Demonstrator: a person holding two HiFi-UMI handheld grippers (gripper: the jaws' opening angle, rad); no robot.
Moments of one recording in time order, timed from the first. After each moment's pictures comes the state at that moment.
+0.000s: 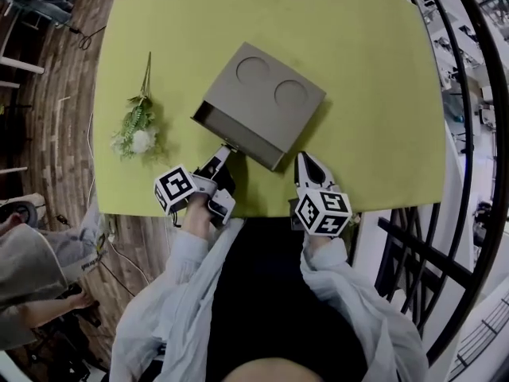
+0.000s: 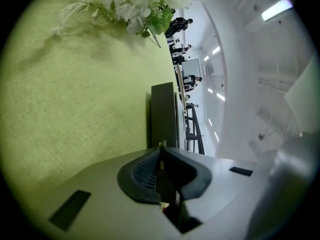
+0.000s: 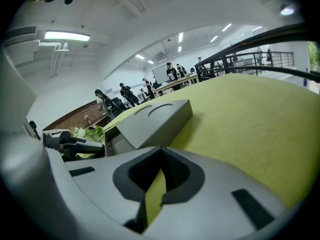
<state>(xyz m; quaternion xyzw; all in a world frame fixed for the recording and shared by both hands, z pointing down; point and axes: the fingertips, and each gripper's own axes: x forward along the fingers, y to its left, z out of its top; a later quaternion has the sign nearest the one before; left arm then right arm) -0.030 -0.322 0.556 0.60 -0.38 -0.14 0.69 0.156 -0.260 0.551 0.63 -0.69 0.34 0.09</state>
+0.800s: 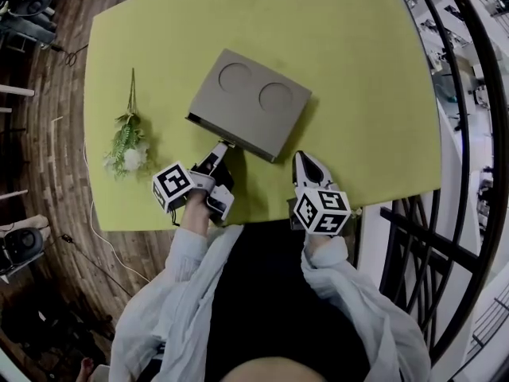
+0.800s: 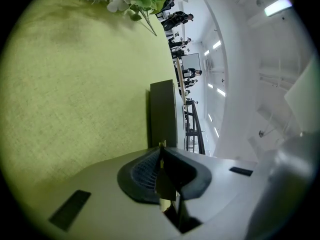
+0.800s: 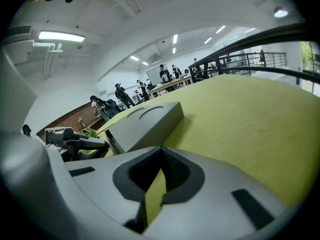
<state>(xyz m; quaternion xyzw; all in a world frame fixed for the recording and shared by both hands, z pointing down) 0.000 -0.348 0.561 0.60 -0.36 -0.11 0.70 0.179 -0.261 0.555 0.66 -0.67 0.35 0.08</state>
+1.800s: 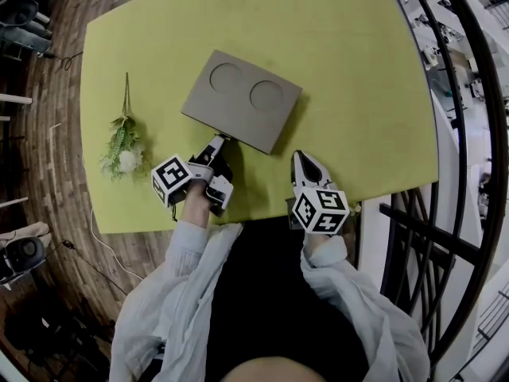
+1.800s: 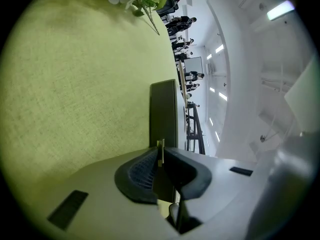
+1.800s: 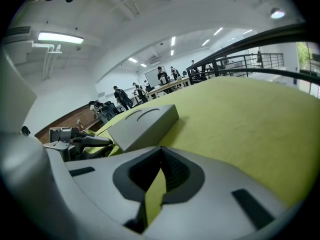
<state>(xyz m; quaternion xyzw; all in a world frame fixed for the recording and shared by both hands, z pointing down) 0.009 -0.362 0.566 0.58 -0.37 -0.13 0.71 0.187 -0.254 0.551 0.67 -0.66 0.35 0.08</state>
